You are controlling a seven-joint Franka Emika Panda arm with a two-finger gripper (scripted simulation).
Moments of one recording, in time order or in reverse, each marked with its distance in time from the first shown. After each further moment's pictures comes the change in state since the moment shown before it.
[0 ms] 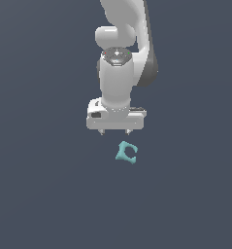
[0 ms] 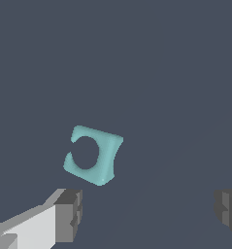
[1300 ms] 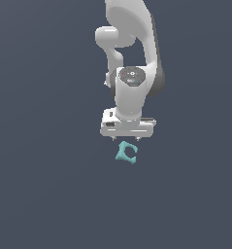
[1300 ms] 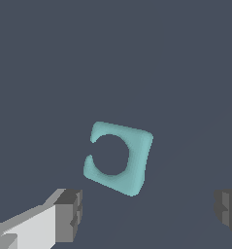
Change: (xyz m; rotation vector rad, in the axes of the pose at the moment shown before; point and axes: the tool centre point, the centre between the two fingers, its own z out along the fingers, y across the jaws) arm -0.005 -0.045 0.045 0.017 -0.027 0.040
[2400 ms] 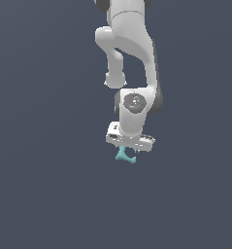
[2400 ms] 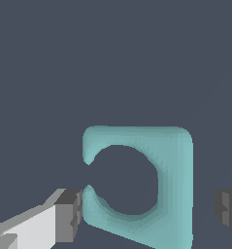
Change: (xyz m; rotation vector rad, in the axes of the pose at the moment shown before) arm 0.000 -0.014 0.079 -0.005 -0.029 0.210
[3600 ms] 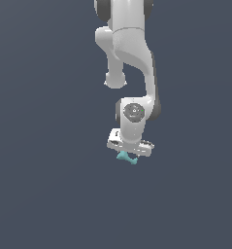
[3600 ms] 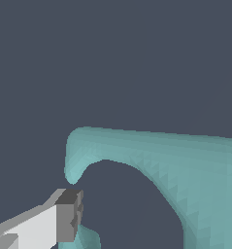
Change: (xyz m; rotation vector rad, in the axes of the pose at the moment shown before) arm 0.004 -0.006 0.039 0.008 0.015 0.000
